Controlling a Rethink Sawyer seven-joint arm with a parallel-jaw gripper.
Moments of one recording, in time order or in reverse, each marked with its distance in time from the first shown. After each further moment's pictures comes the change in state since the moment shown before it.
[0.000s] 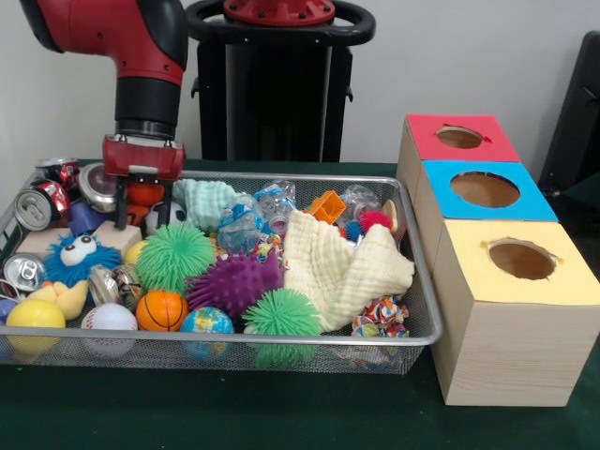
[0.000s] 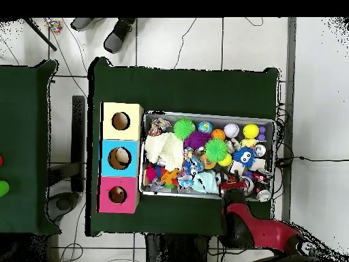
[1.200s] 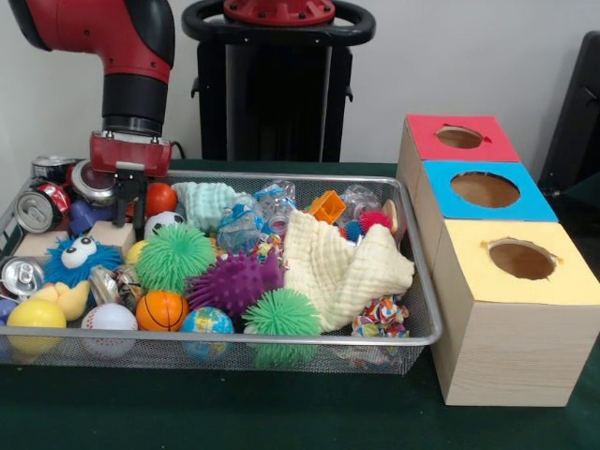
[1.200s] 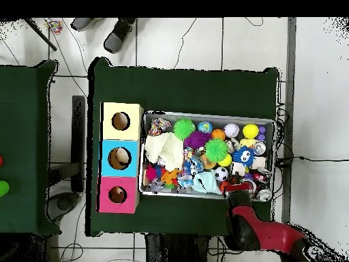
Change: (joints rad) arm -0.048 -0.005 0.015 -0.009 -0.049 0.000 0.000
